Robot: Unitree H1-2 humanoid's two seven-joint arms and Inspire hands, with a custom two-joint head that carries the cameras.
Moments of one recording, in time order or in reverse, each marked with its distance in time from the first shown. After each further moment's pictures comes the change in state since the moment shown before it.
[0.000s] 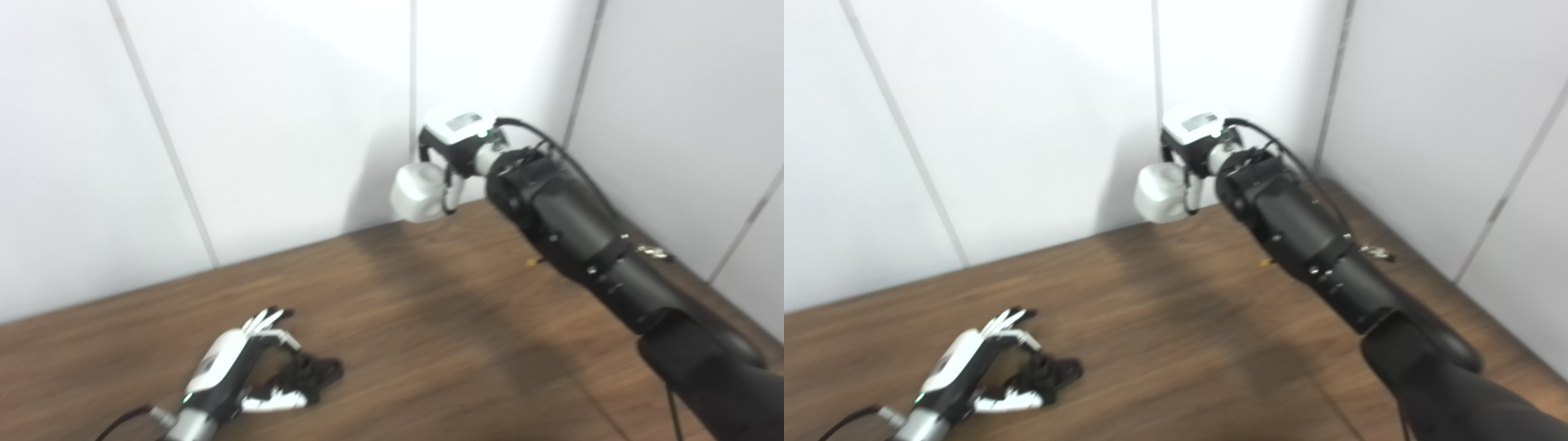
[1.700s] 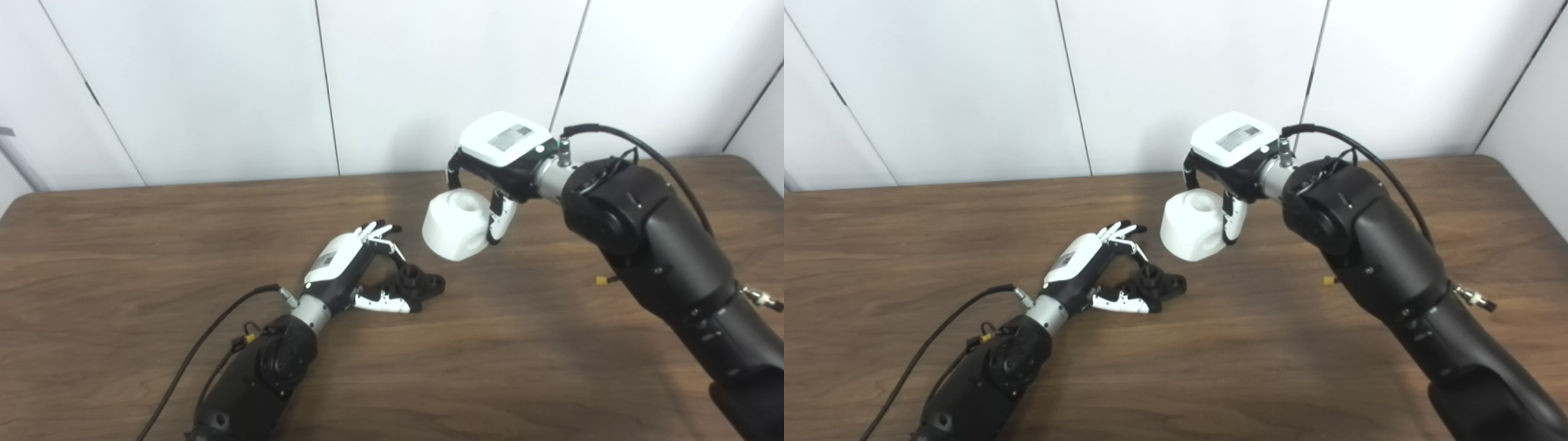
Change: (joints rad) left arm -0.007 -0.071 -0.025 -0.023 0.042 0.141 0.035; right arm 0.097 0.169 0.035 -0.259 0.071 -0.205 0.214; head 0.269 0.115
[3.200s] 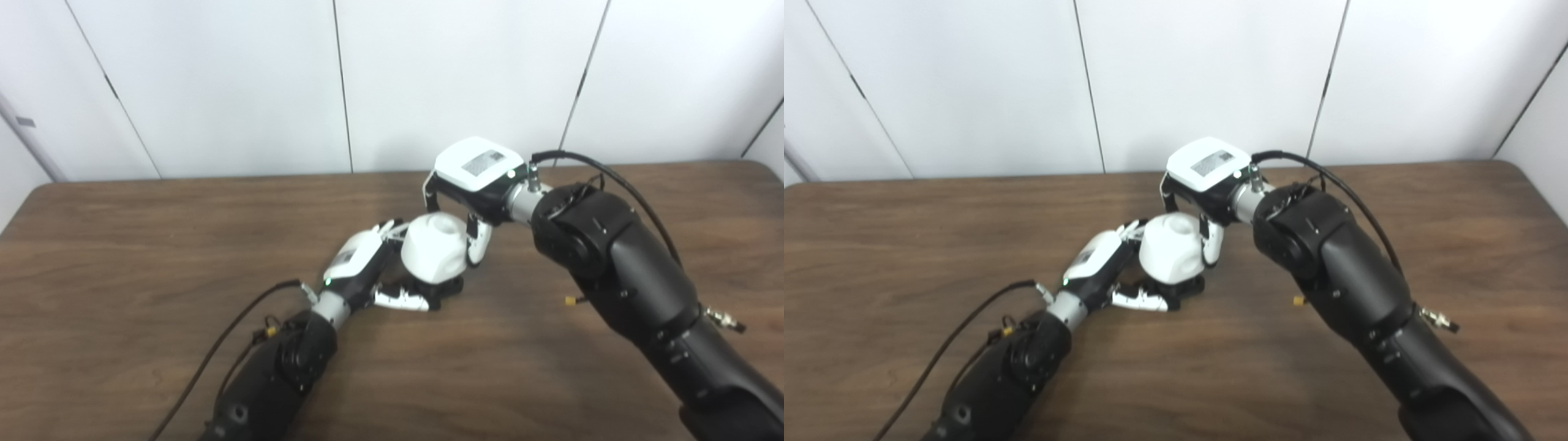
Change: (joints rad) left arm 0.007 -0.014 -0.025 -0.035 0.004 0.061 0.003; right arm 0.024 0.107 0.061 0.023 -0.060 -0.022 0.016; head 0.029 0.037
